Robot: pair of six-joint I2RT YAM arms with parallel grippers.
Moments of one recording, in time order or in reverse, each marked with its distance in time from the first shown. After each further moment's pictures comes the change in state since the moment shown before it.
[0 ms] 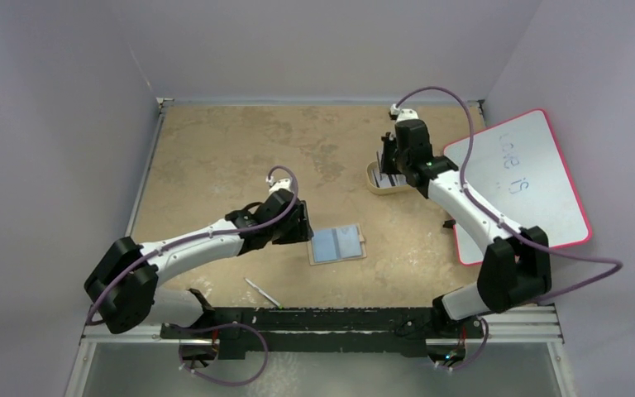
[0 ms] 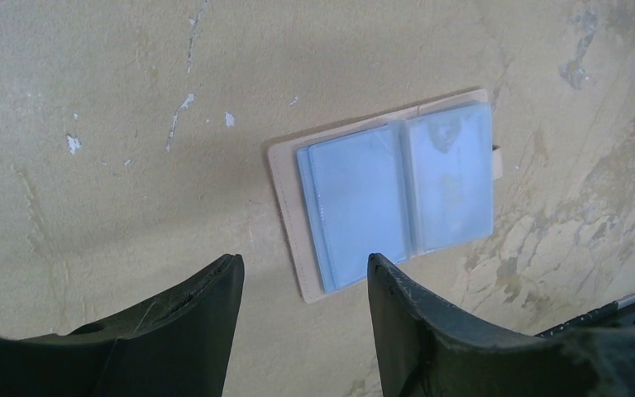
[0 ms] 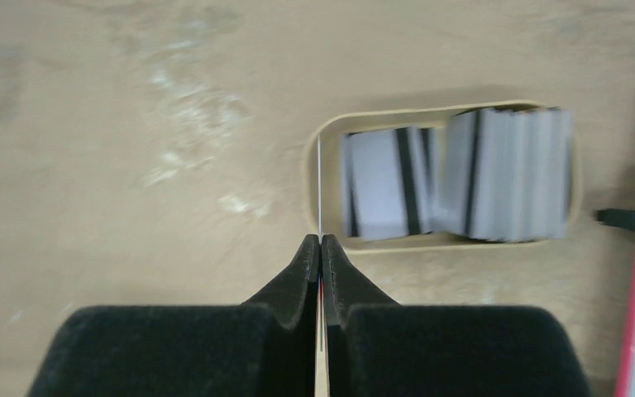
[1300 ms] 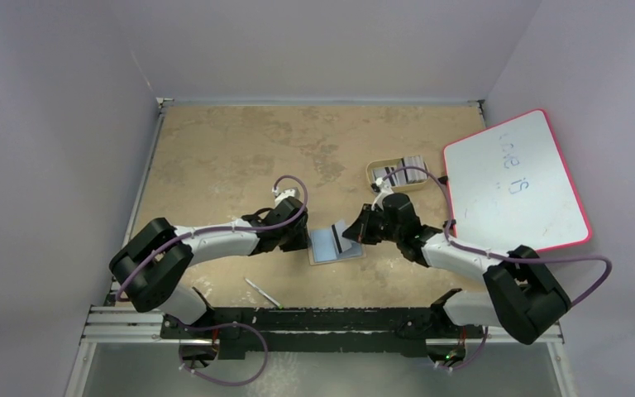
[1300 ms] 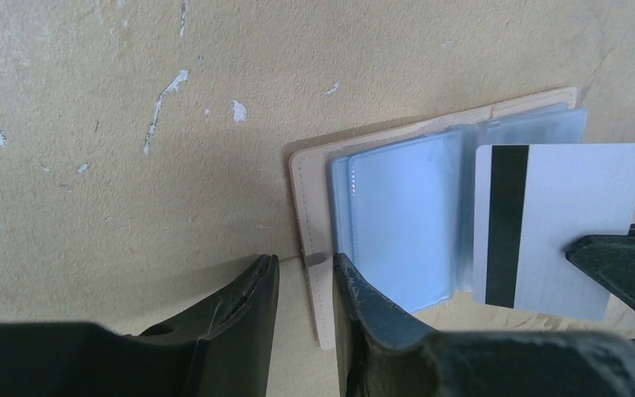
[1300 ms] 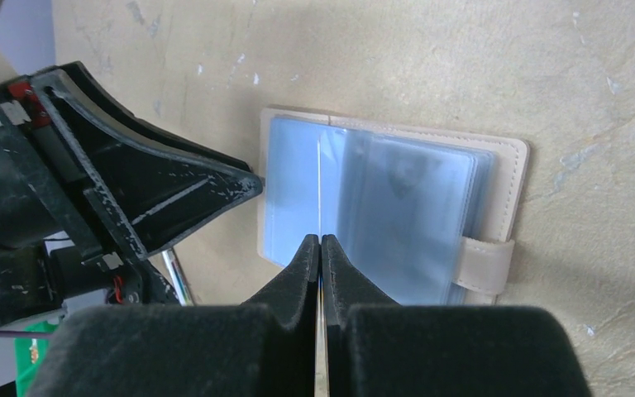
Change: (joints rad) left arm 0.000 0.193 -0.060 0.159 0.041 -0.075; right arm 0.218 -0.228 -0.729 0.567 -0.475 0.508
